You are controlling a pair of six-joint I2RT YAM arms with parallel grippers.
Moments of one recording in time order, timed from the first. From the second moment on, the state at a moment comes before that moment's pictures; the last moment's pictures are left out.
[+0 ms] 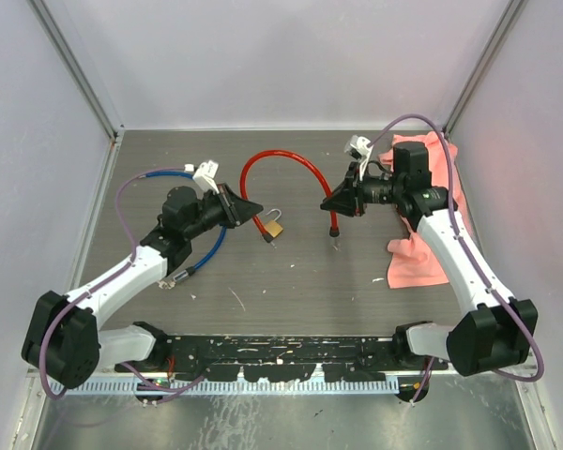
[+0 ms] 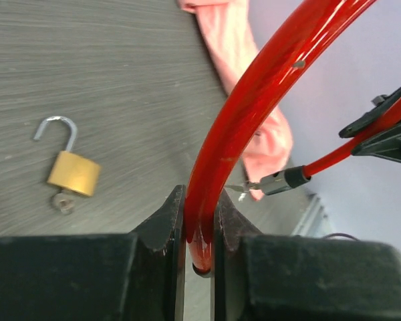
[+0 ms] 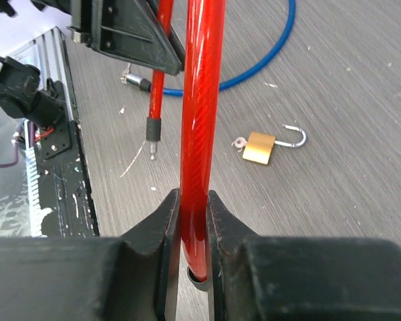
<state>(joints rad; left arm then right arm) -0.47 1.21 0.71 0.34 0.37 -0.77 0.18 1.25 1.15 -0.44 -1.02 -0.21</state>
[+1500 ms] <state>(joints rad) -0.58 1.29 1.00 0.06 0.17 0.01 0.12 1.35 1.12 -0.51 -0.87 -0.29</state>
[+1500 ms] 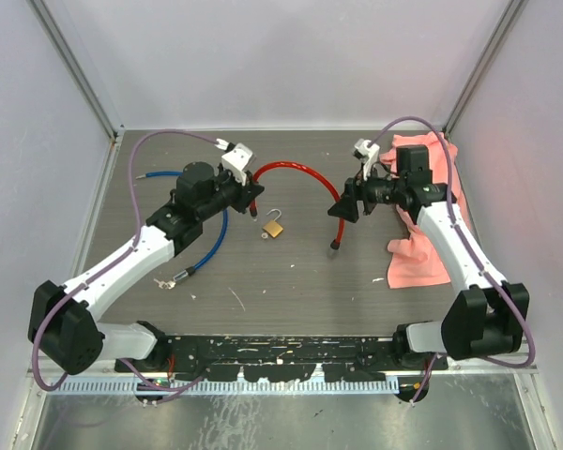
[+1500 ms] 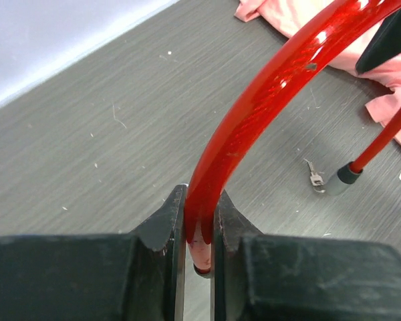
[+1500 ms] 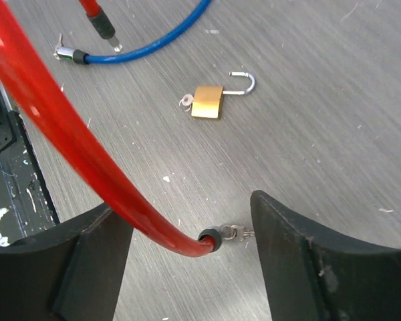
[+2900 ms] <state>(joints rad) -0.71 1.24 0.90 0.15 -0.11 0.40 -0.13 1.03 0.79 -0.12 -1.09 0.98</state>
